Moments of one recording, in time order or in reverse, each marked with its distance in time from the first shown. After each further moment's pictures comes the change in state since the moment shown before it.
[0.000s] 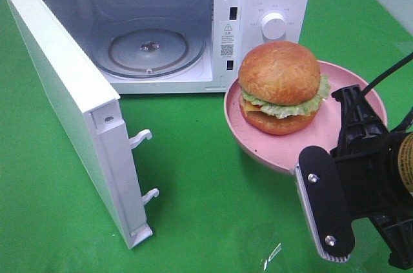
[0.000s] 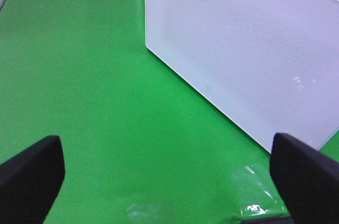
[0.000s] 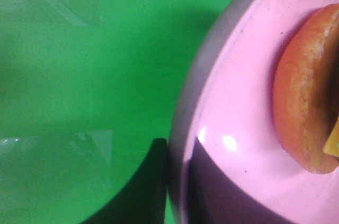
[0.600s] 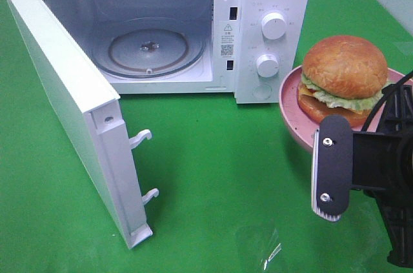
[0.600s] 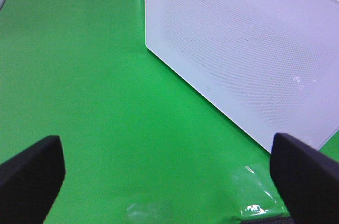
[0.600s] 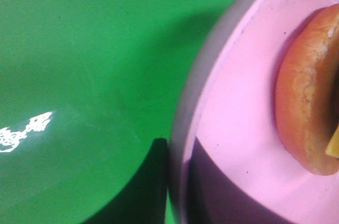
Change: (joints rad) left arm 0.000 0.000 0.000 0.000 0.000 0.000; right arm 0.000 0.000 -0.002 -0.043 0.162 0.366
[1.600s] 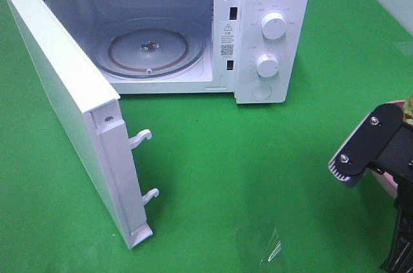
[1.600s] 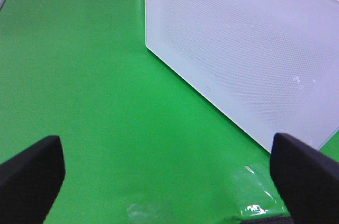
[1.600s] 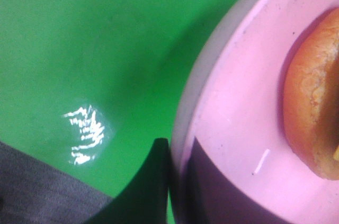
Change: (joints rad) left arm 0.000 0.000 0.000 0.000 0.000 0.000; right arm -0.001 0.000 -0.003 0.199 0.238 0.449
